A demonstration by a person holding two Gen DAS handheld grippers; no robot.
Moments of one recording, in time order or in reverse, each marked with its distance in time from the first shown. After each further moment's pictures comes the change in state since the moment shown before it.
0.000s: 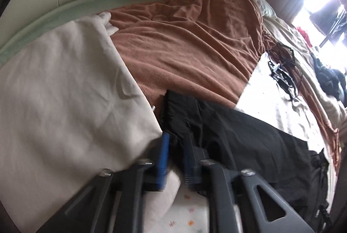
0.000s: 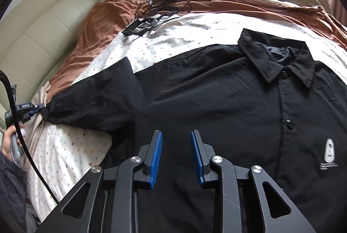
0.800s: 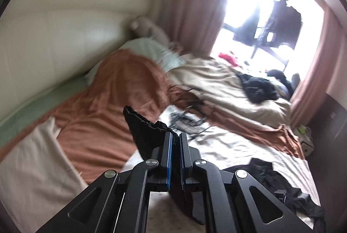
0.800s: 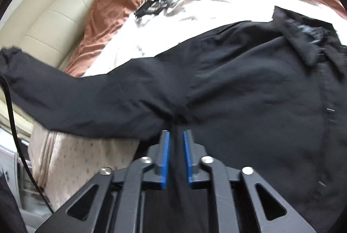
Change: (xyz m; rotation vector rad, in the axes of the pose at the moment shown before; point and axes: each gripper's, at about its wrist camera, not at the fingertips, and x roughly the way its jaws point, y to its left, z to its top) left arm -0.231 -0.179 0.018 0.293 -0.344 -0.334; right arm 0.015 0.026 0.001 0.054 0.131 0.099
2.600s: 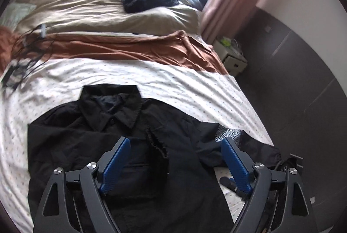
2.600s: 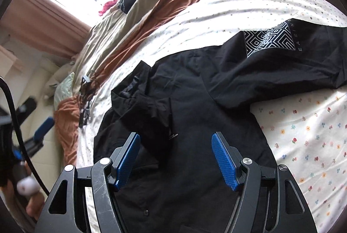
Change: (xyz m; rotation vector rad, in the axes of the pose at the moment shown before) left arm 0.129 -0.399 -0.172 0.242 0.498 -0.450; right arm -0.241 -0.272 -0.112 0.650 -0.333 -0.107
